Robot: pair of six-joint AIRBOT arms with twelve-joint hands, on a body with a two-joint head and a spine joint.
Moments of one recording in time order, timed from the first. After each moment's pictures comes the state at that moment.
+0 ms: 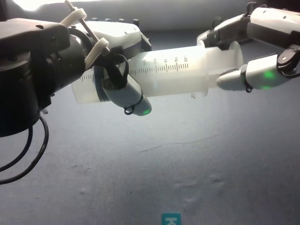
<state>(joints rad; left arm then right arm) 0.30 -1.05 0.86 -1.82 -0.57 2.57 -0.35 -0.91 0.93 0.40 0.35 -0.82</state>
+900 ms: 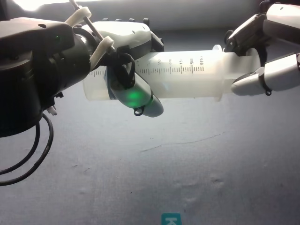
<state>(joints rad) 0.29 -1.06 0.86 -1.83 -0.54 2.55 -0.36 -0.83 0.91 0.40 0.35 -0.83</state>
